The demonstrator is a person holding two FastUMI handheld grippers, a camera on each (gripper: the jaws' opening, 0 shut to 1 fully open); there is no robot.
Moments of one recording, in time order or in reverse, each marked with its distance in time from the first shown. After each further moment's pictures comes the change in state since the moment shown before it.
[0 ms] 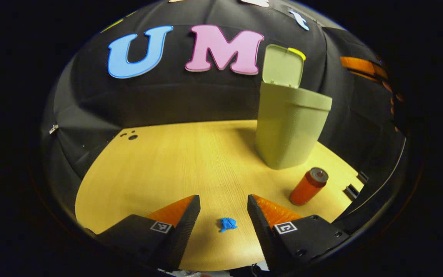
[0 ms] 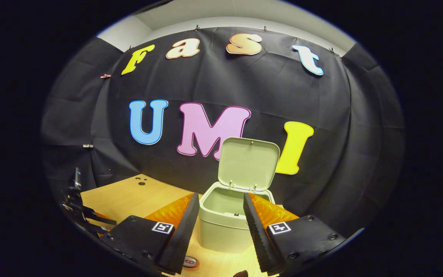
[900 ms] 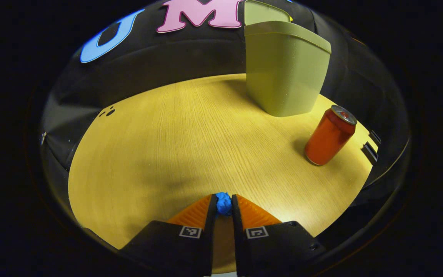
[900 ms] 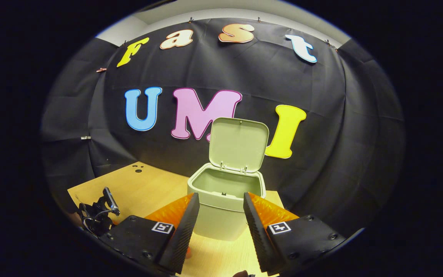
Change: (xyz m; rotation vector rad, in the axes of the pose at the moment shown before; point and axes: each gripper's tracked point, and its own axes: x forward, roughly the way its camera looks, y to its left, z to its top) left arm 0.057 -0.013 -0.077 0.089 0.247 -0.028; right arm -0.021 -0.028 -0.036 0.007 0.097 -0.022
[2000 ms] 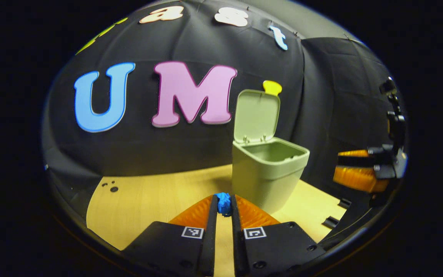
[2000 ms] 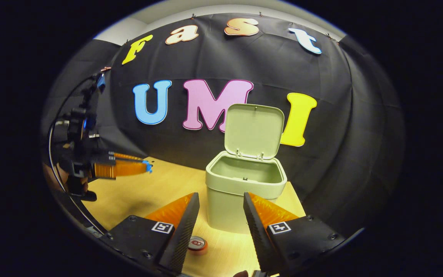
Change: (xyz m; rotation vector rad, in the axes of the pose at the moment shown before) left arm -0.154 -0.017 0.288 0.037 -0.594 -0.102; right arm -0.003 0.039 -0.036 0.038 0.047 0.055
